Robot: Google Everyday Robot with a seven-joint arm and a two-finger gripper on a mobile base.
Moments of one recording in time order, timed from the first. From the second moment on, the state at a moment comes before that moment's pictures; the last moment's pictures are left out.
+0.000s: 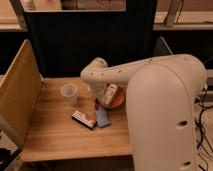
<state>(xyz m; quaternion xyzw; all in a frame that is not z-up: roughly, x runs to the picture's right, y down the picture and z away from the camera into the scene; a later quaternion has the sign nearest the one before) -0.041 0.075 0.828 -0.15 0.25 0.78 0.56</state>
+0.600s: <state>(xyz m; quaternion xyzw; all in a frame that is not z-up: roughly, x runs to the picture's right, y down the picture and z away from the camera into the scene) -0.053 0.134 0.788 -0.09 0.33 0.66 0.67</state>
